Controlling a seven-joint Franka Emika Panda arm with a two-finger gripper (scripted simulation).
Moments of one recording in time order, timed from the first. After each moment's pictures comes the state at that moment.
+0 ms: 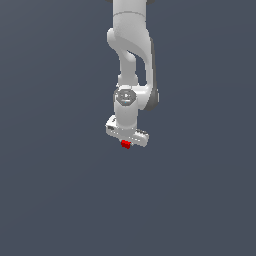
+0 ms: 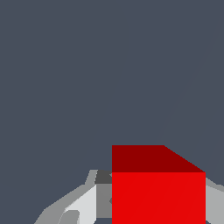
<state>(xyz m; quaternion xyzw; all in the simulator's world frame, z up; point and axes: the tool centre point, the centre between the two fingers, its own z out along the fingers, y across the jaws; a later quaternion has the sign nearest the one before) -0.047 -0.006 0.051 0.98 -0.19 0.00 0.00</state>
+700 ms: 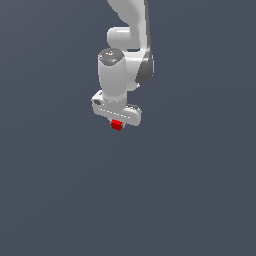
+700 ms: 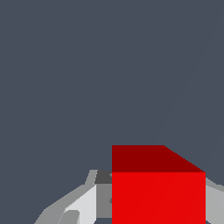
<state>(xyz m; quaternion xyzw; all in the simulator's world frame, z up) -0.073 -0.046 0.167 0.98 -0.19 0.00 0.00</state>
